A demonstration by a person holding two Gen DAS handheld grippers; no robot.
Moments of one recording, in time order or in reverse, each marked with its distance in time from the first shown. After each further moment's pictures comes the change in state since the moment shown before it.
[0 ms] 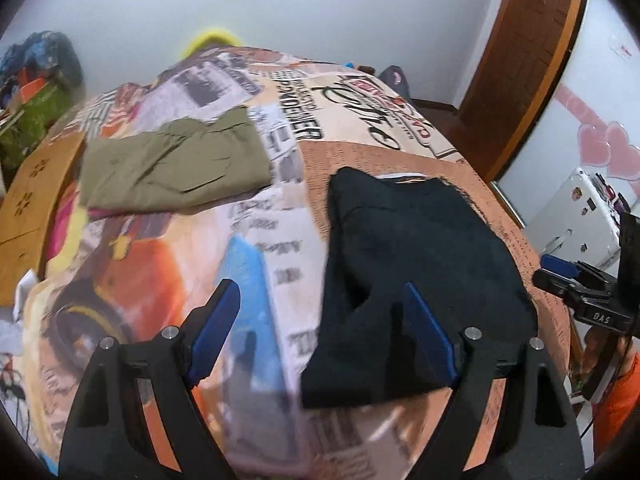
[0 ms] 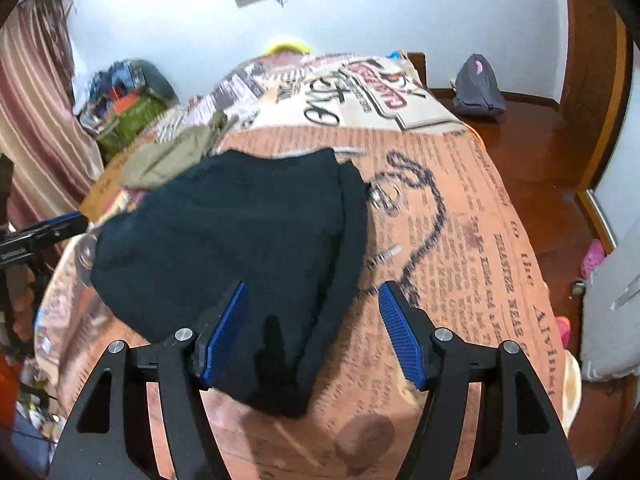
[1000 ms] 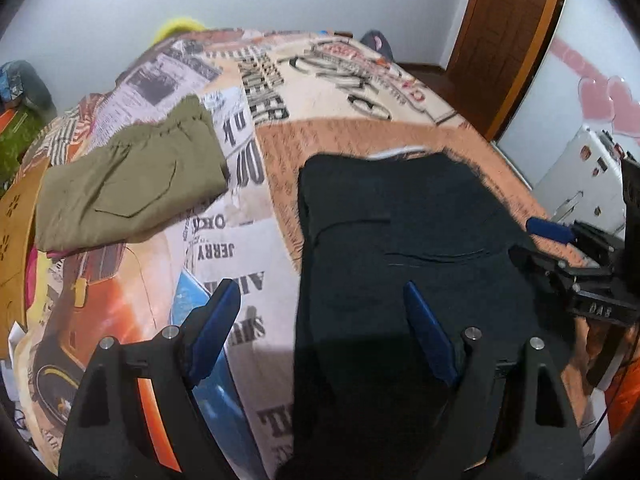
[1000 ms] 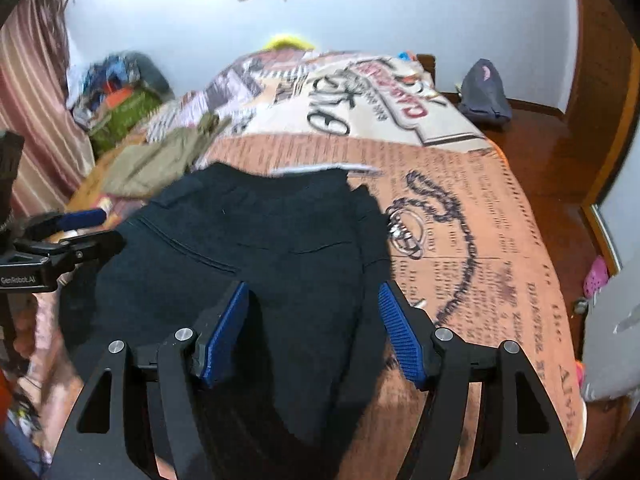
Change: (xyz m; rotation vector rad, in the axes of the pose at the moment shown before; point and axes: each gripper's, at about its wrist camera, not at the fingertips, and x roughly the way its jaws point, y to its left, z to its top) left arm 0.075 -0.019 0.027 0.118 0.111 -0.007; right arm 0.063 0.006 0.027 -0.052 0.039 -0.029
